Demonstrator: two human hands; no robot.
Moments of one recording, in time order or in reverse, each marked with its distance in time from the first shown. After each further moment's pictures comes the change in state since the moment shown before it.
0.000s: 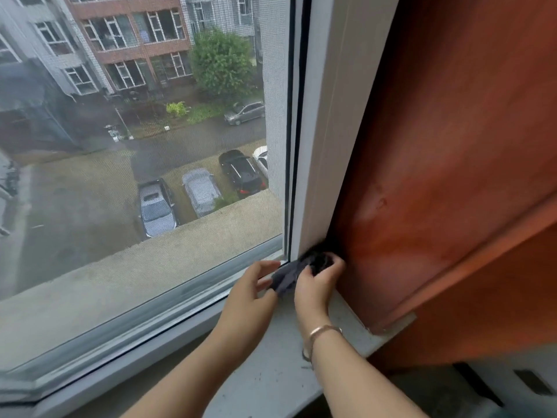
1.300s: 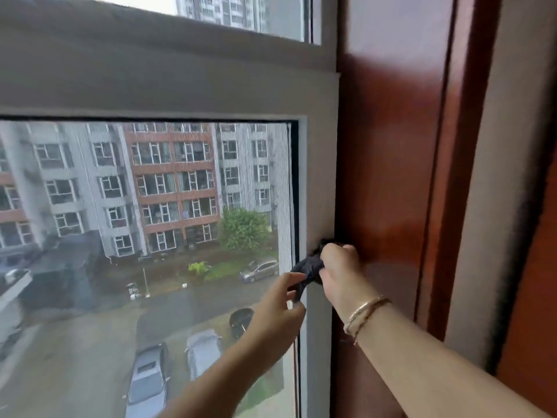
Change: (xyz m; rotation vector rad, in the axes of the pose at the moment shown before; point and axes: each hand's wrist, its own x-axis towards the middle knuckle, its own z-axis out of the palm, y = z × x) left_hand -0.111 0.388 -0.103 0.030 0.146 0.545; right_hand -0.099 -0.534 -0.019 0.318 -0.295 -0.131
